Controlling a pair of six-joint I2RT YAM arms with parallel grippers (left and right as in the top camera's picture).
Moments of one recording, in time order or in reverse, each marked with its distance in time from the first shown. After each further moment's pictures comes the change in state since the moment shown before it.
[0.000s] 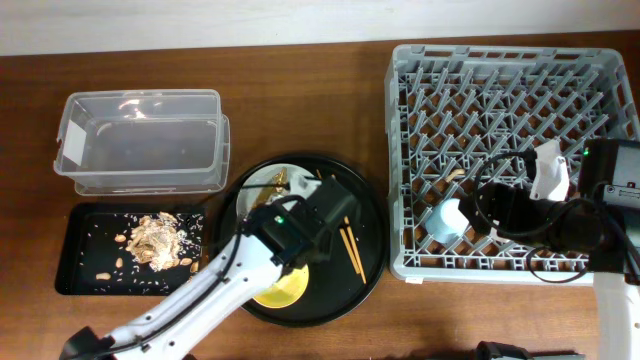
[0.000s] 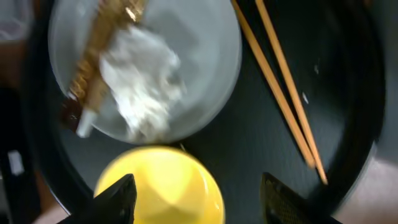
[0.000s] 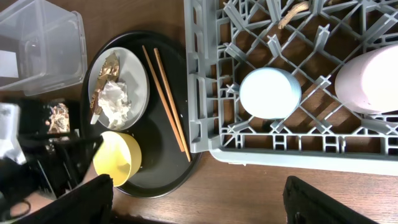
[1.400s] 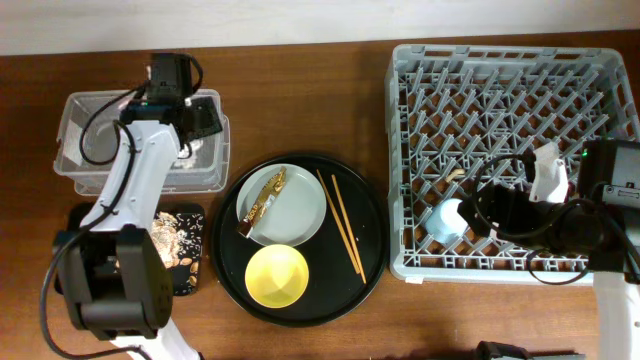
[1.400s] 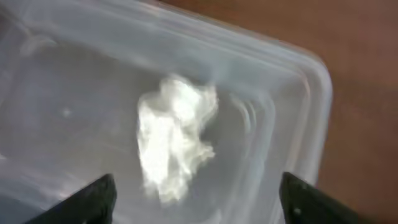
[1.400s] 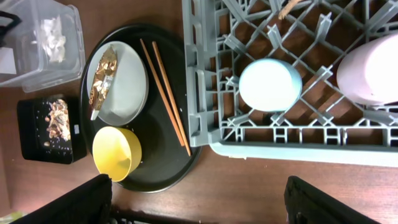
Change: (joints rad) left arm 0.762 0.418 0.389 0.282 0.075 0.322; right arm 0.000 0.003 0.000 -0.023 0.000 0.000
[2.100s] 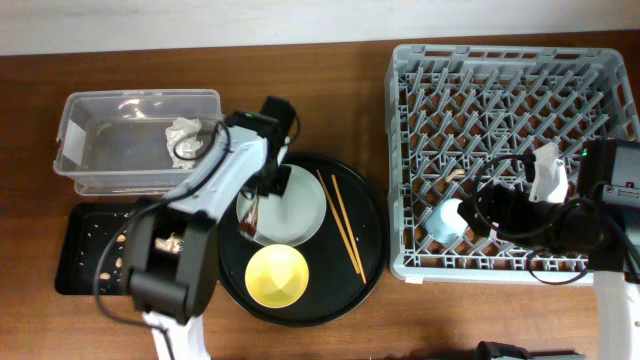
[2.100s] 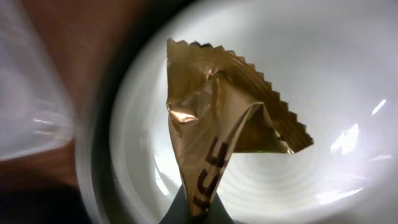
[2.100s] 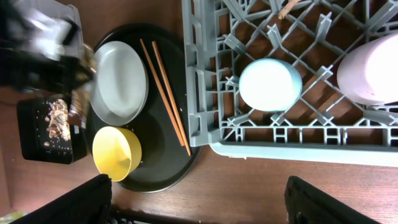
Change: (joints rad) left arm -0.333 0.156 -0.026 -0.389 0.061 0.198; right arm 0.000 0.001 0.000 0.000 0.000 0.000
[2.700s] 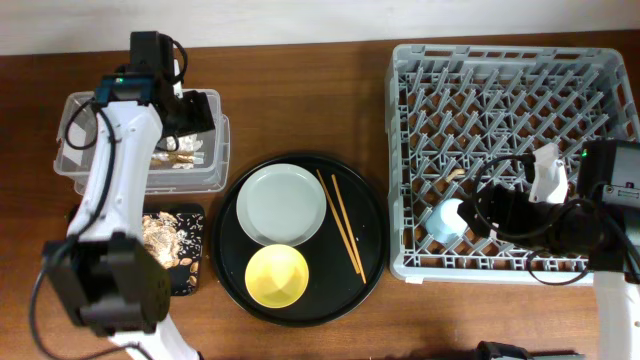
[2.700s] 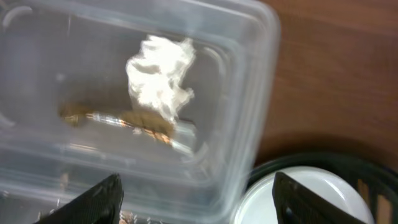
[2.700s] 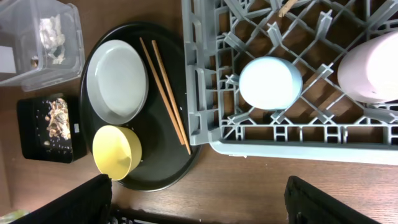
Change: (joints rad) left arm 0.359 -0.154 0.270 0.015 0.080 -0.135; right arm 0.000 0.000 0.000 -0.003 0.000 0.000
